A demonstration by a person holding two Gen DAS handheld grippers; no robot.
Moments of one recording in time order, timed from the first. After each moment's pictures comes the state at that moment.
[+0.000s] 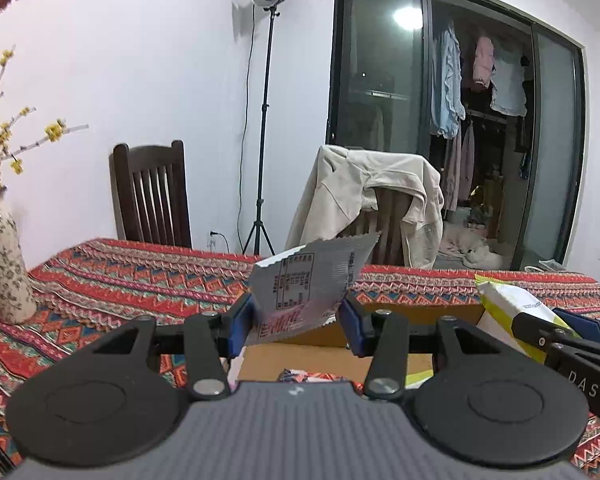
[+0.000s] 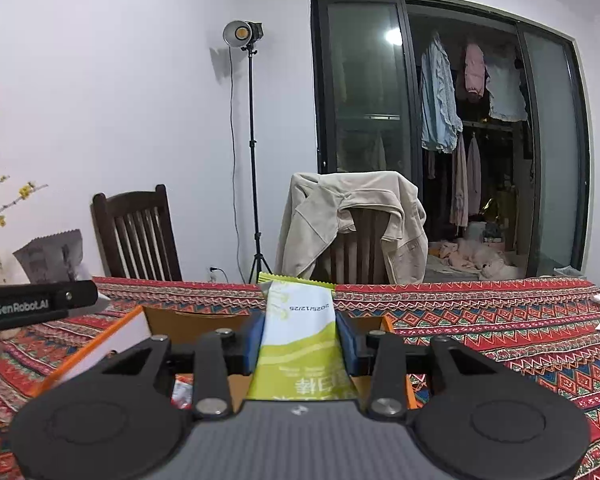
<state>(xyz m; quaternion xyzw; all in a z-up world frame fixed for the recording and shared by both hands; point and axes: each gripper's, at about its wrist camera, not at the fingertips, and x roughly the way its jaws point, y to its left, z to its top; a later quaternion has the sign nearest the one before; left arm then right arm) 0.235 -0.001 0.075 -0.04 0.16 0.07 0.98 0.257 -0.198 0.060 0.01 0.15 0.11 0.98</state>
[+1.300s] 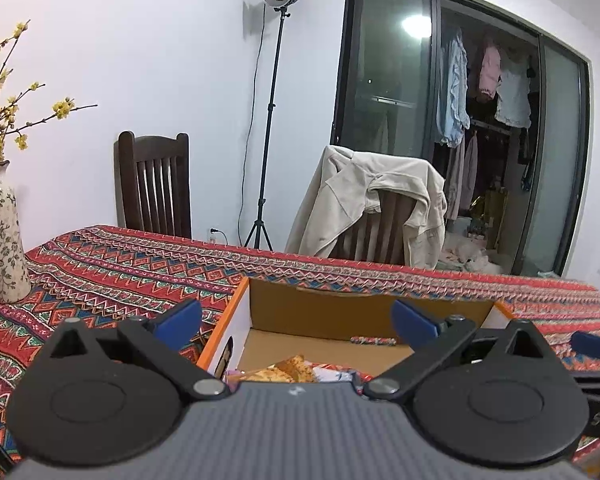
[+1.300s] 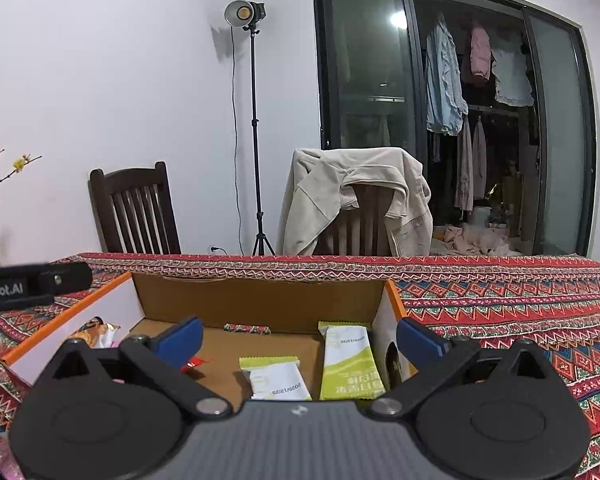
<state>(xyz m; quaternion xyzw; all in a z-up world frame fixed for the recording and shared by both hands) 0.229 0.013 0.062 -0.07 0.15 0.07 0.98 0.268 -0.203 0.030 0.01 0.17 0.12 0.98</state>
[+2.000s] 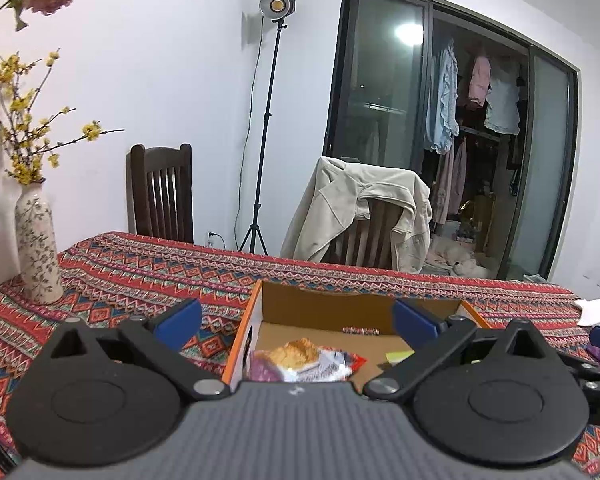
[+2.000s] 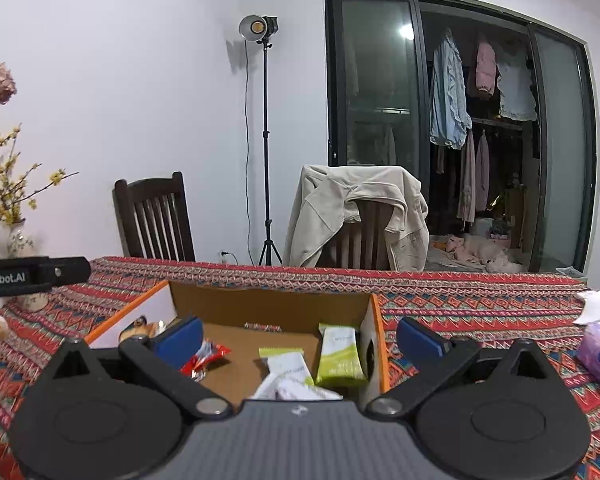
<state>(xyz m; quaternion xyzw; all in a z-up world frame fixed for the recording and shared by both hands) 0.145 0.023 0.095 -0.07 0.14 0.06 0.99 0.168 -0.227 0.077 -0.01 0.17 0.13 0.98</state>
